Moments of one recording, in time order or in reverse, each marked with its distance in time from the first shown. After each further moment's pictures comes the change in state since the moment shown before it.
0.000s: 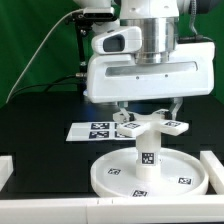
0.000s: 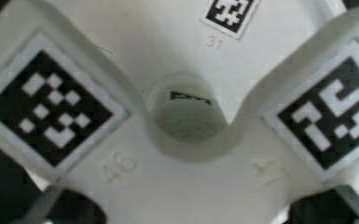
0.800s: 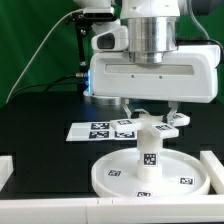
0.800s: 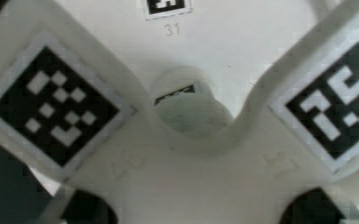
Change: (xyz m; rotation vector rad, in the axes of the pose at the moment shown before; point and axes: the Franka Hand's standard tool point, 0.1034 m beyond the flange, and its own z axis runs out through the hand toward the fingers) arm 0.005 0.000 0.000 0.006 0.033 0.686
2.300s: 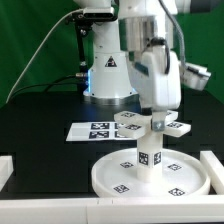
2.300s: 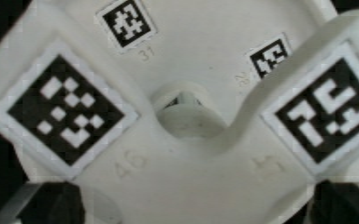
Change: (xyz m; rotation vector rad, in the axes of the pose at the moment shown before) arm -0.003 -0.010 -0.022 0.057 -0.026 0.885
